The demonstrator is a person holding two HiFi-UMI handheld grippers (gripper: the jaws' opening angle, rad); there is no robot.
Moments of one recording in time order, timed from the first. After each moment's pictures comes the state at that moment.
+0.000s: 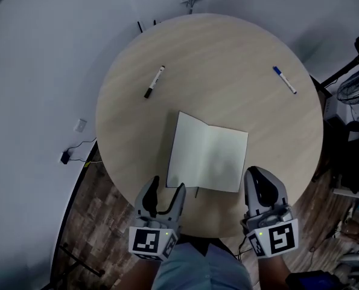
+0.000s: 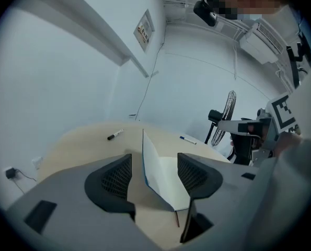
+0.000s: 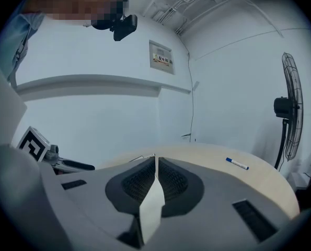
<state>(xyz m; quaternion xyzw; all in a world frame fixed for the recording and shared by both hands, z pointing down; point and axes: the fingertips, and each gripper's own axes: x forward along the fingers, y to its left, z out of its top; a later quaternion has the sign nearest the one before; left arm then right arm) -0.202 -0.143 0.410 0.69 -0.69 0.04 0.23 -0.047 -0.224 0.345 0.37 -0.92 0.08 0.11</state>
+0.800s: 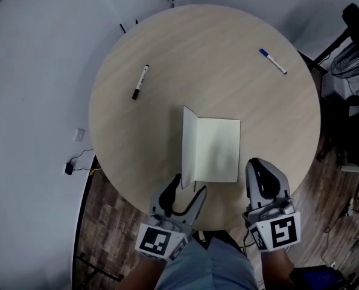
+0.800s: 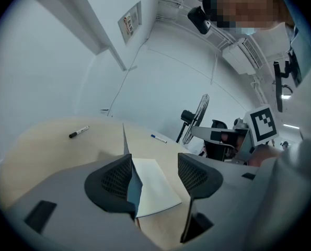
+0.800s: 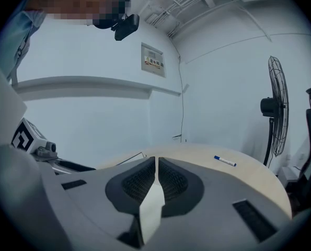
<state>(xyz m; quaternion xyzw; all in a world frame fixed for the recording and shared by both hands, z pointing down) -0.124 -0.153 0.395 0.78 -0.57 0.03 0.24 -0.014 -0.221 0.350 0.41 -0.90 0.09 0.09</state>
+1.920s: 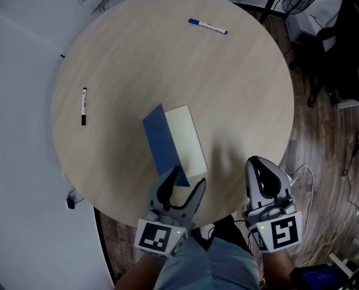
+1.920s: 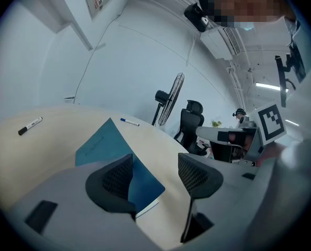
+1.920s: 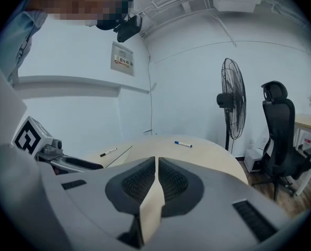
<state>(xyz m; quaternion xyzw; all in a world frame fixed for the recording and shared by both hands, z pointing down) 0.008 -0.193 0.437 0.86 -0.43 0.12 0.24 0.133 -0.206 0.401 0.55 -0.81 0.15 0.09</state>
